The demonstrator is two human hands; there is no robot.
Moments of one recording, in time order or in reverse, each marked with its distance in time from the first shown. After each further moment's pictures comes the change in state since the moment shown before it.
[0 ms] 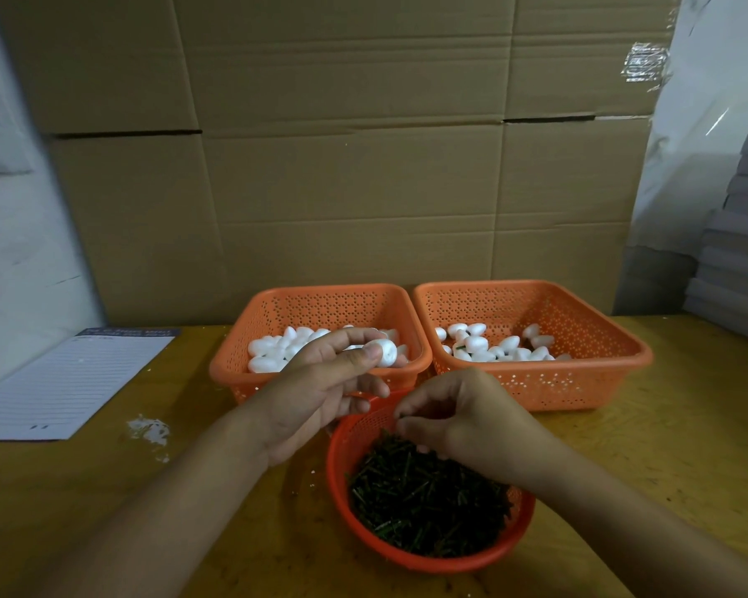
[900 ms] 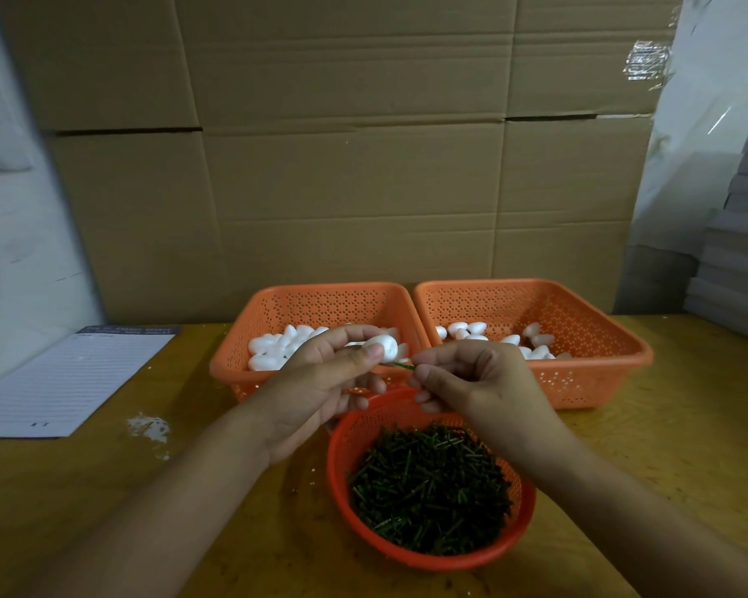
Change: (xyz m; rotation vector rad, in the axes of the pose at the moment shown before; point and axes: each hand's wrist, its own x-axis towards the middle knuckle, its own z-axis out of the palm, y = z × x) left_hand 0.001 -0.002 -0.001 0.037 0.061 0.013; right_hand 0.002 -0.011 -0.002 0.450 0.281 0.021
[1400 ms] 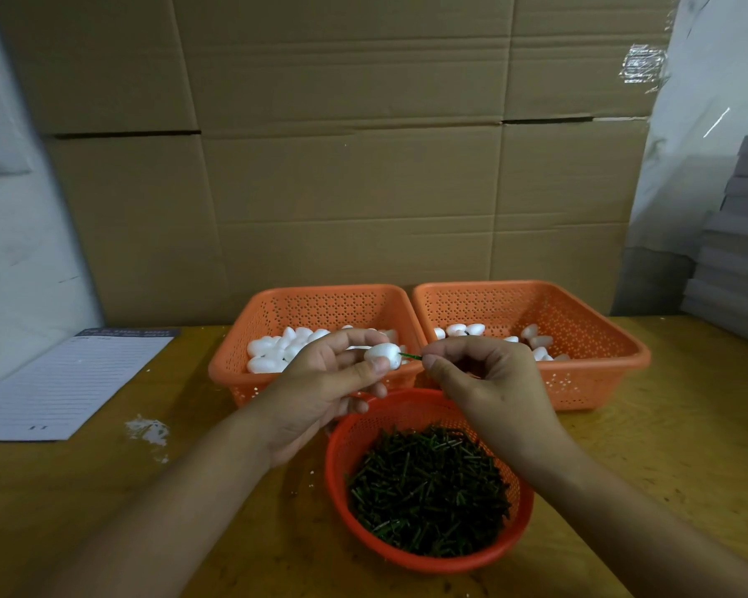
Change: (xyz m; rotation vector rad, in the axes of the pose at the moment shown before) left_hand -0.001 -0.001 0.003 0.056 0.017 0.015; right_hand 0.003 0.009 -0.004 -0.223 0.151 -0.190
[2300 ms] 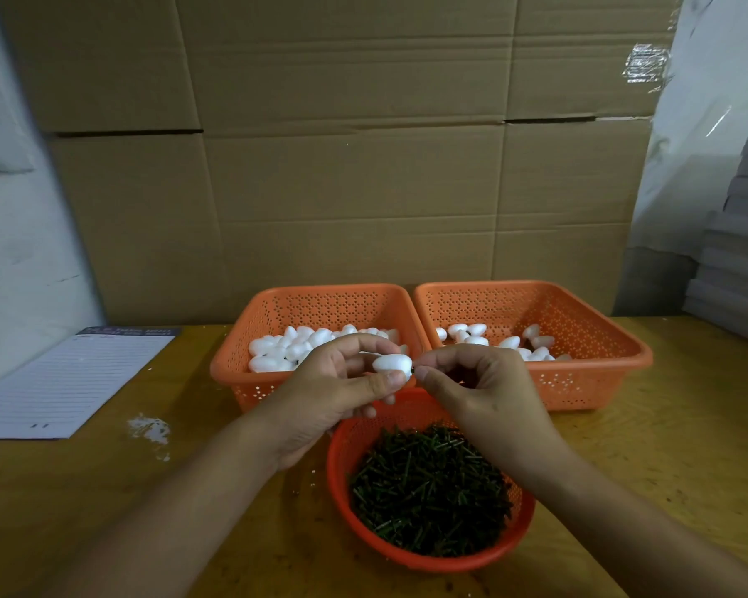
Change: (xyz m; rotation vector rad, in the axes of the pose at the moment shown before) left_hand 0.000 -0.003 0.004 0.104 -0.007 0.005; right_hand -0.003 0.001 0.004 -0.045 -0.081 -0.019
